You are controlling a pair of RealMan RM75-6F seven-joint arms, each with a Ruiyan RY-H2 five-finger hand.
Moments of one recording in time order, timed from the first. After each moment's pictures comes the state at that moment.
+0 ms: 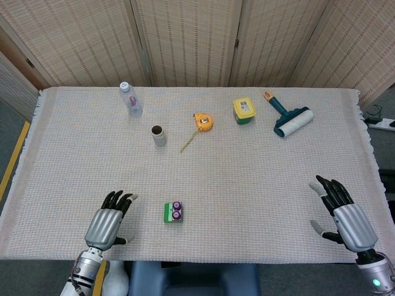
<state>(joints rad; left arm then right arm) -0.30 -1.47 -0.05 -2.06 1.24 1.30 0.74 0.12 -1.06 -0.04 -1.63 -1.72 1.51 0.20</state>
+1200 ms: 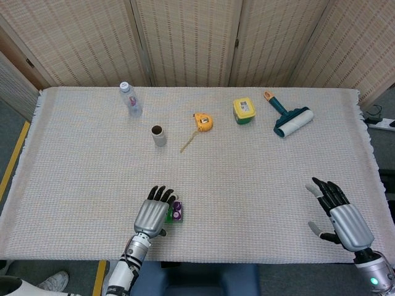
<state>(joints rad) -0.61 -1.81 -0.19 -1.94 0.85 1.32 1.04 0.14 -1.06 -0.05 -1.62 -1.72 1.48 0.22</state>
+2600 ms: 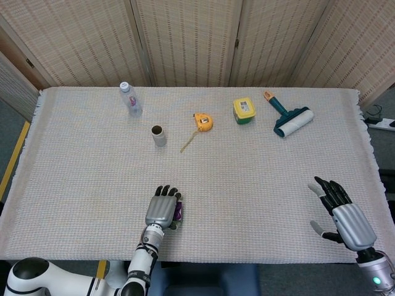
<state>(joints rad) -0.81 -1.91 -0.34 -1.87 0.47 1.42 1.07 0.14 -1.06 -0.05 -1.61 -1.72 1.48 0.24</state>
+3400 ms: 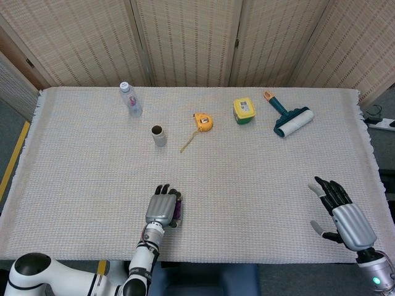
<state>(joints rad) -0.85 -1.89 -0.33 -1.86 0.44 1.43 1.01 0.14 -1.06 -0.05 -1.61 -1.72 1.49 0.23</state>
